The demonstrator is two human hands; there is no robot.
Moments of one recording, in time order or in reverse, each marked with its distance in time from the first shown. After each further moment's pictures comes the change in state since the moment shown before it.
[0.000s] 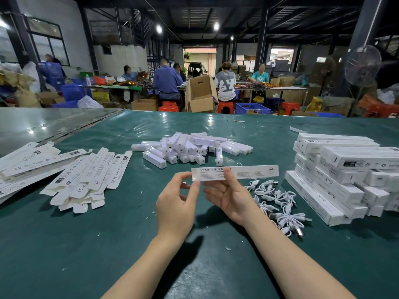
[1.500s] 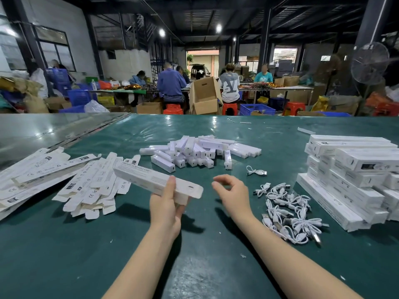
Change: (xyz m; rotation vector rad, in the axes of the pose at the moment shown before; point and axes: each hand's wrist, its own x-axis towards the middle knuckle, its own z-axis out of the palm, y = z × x) left_hand 0.032 -0.013 -0.018 -0.912 0.226 -0.812; right_hand 0.019 0.014 0.020 -0.815 0.427 -0.348
